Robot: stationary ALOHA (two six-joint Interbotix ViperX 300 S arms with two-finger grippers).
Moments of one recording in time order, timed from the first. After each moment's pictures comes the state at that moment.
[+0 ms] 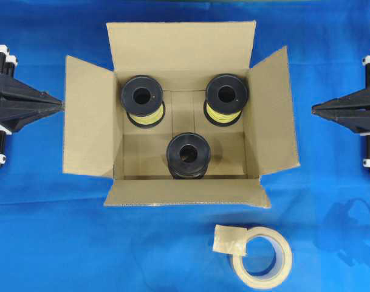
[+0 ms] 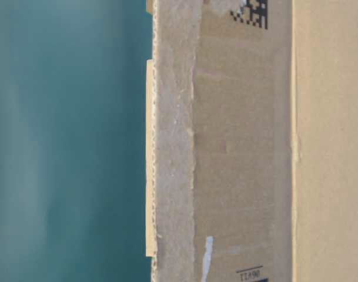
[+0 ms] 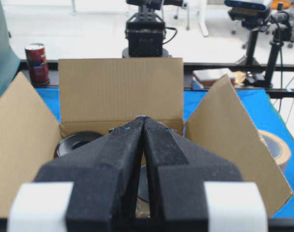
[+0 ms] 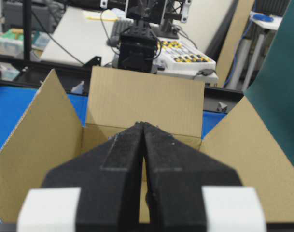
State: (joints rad) left arm 0.00 -0.96 1.17 0.00 -0.30 0.00; right arm 0.00 -0.96 1.17 0.00 -0.30 0.00
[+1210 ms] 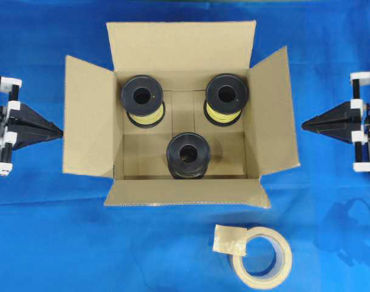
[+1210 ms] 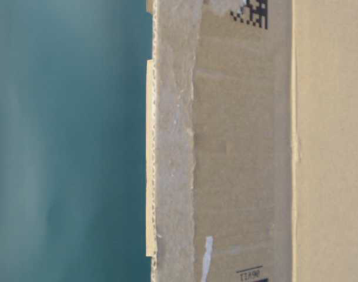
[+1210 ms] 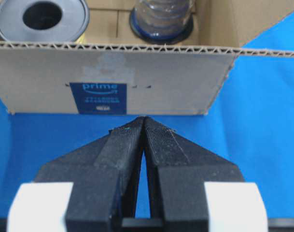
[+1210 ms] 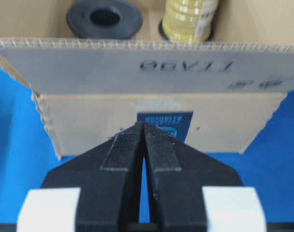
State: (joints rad) left arm 0.00 -0.98 1.32 -0.03 0.10 -0.05; right arm -0.05 -0.92 1.30 0.09 -0.01 0.01
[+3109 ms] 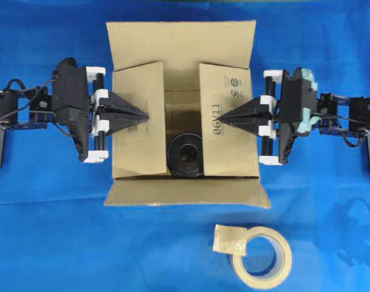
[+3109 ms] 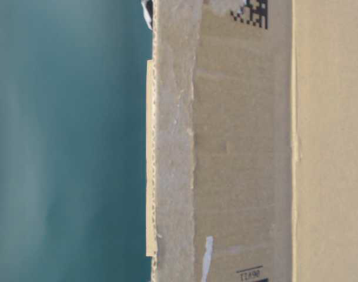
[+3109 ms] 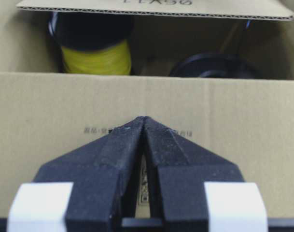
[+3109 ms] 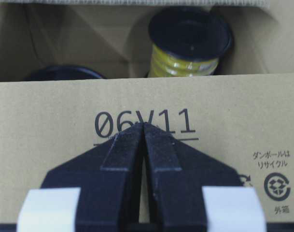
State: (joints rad) left arm 0.07 -0.22 1.02 -0.04 -0.47 0.02; right arm -0.06 -0.18 0.99 0.11 -0.46 0.01
